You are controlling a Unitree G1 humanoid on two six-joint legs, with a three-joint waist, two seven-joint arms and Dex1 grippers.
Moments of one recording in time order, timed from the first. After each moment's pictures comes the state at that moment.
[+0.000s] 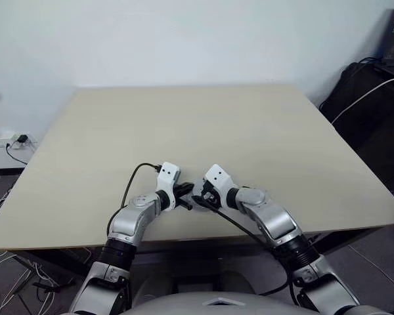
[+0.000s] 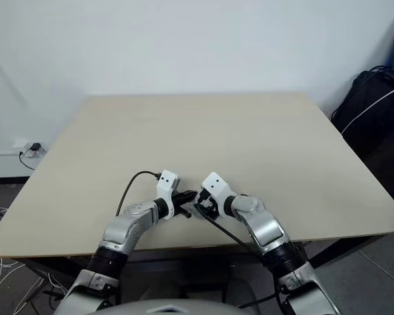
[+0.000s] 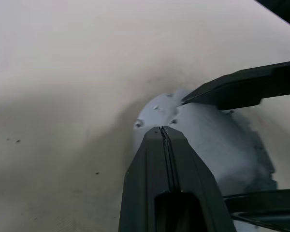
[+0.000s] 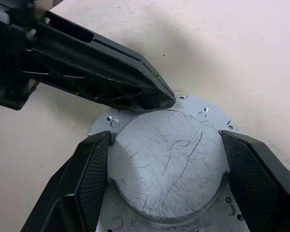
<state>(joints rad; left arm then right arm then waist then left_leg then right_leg) -0.24 0.11 -0.17 0.20 -0.23 0.54 -0.50 -0.28 -0.30 0.38 0.02 0.03 0.61 0.57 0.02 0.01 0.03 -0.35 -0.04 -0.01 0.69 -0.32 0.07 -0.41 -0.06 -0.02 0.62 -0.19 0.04</state>
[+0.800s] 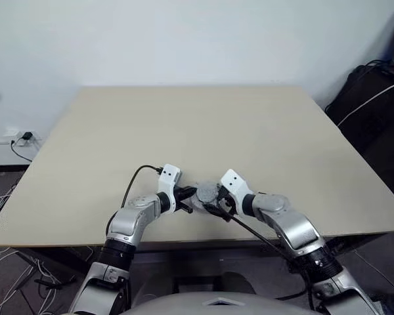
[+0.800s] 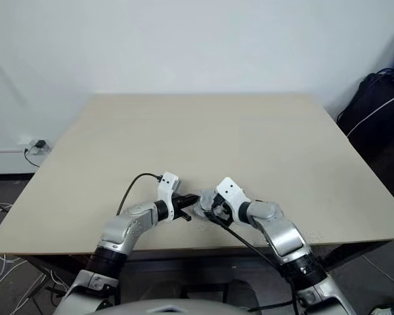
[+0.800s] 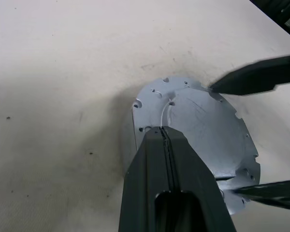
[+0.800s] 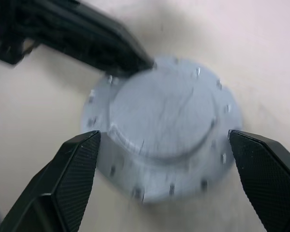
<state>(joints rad) -0.23 0.11 -0.17 0.17 -0.26 0.62 -0.56 -0.15 -0.44 0.31 -0.16 0.09 0.70 0.64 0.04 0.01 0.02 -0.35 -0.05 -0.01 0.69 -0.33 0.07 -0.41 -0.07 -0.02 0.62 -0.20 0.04</state>
